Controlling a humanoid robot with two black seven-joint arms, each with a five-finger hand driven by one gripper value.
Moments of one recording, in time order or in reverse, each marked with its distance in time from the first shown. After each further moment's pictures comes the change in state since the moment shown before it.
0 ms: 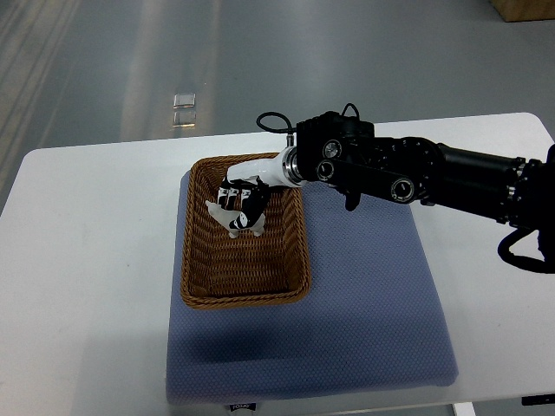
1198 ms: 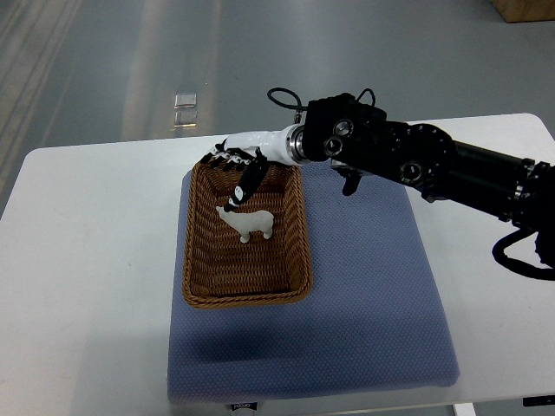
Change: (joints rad) left arm 0.001 0.000 -0.001 0.008 -0.002 -0.001 0.000; right arm -0.030 -0.039 0.224 -0.023 0.016 -0.031 0.003
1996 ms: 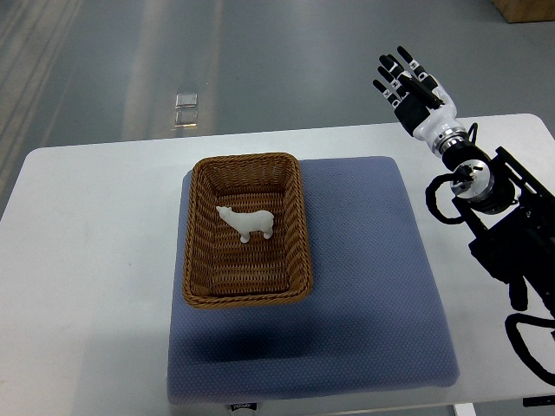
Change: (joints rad) left arm -0.001 0.000 0.001 -0.008 0.003 0.001 0.000; right arm -0.559 -0.038 0.971 -0.104 0.557 -0.185 0.337
